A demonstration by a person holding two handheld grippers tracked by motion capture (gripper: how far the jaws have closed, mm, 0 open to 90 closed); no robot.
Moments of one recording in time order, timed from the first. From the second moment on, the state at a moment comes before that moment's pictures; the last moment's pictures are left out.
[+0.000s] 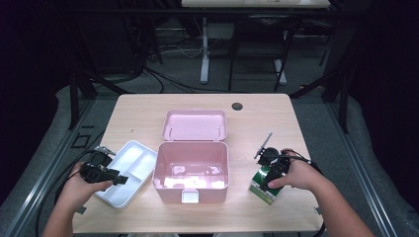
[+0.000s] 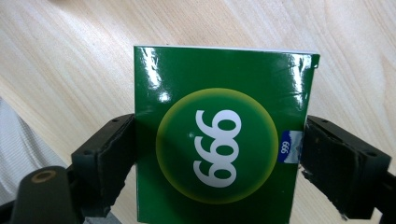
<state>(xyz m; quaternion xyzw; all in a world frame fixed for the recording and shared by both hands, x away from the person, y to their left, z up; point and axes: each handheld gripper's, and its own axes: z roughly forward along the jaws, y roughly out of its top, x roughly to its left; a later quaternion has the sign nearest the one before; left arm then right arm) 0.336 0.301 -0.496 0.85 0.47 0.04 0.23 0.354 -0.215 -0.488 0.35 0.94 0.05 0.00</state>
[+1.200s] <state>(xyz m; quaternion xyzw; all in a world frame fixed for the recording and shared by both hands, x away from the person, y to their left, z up) 0.334 0.303 -0.494 0.85 0.47 0.05 0.23 0.359 -0.211 -0.466 0.34 0.94 0.03 0.00</state>
